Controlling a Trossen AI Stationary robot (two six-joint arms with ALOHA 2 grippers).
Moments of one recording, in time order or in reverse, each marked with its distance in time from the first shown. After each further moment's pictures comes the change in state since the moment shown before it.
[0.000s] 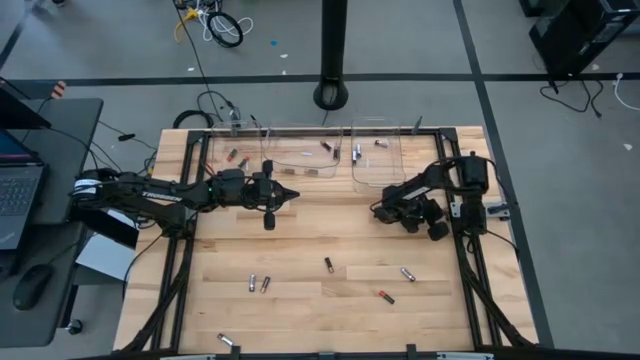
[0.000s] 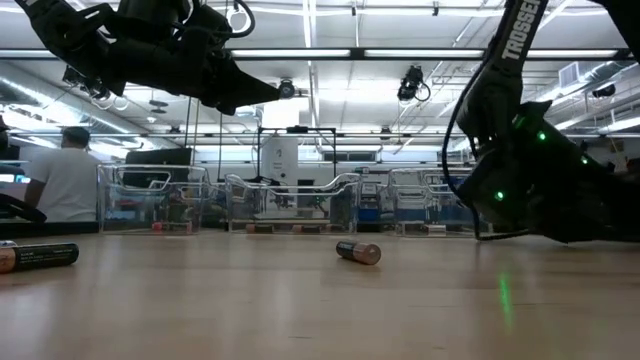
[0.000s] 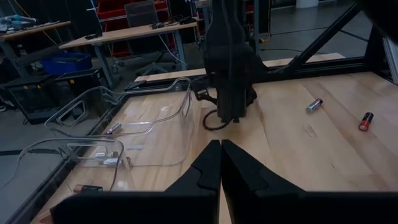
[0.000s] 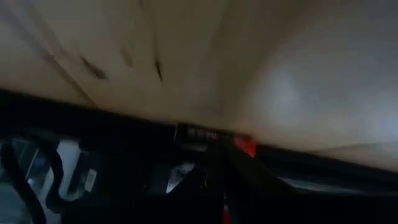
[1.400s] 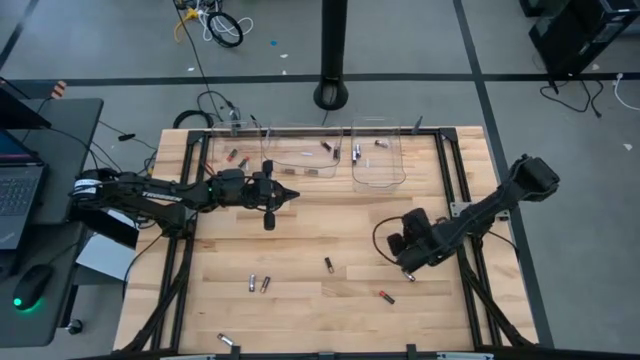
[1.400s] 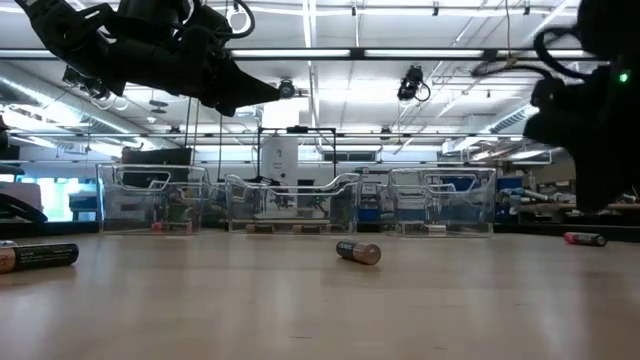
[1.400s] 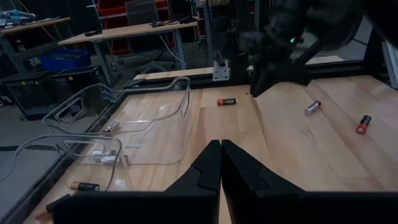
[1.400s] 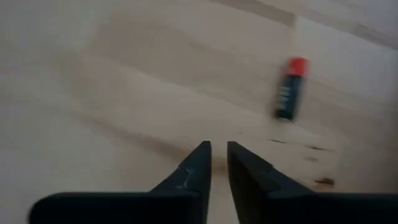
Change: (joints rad) left arm 0.000 0.000 0.000 -0.001 0.000 -0.023; right arm 0.655 -0.512 -0.033 0.274 0.258 2.155
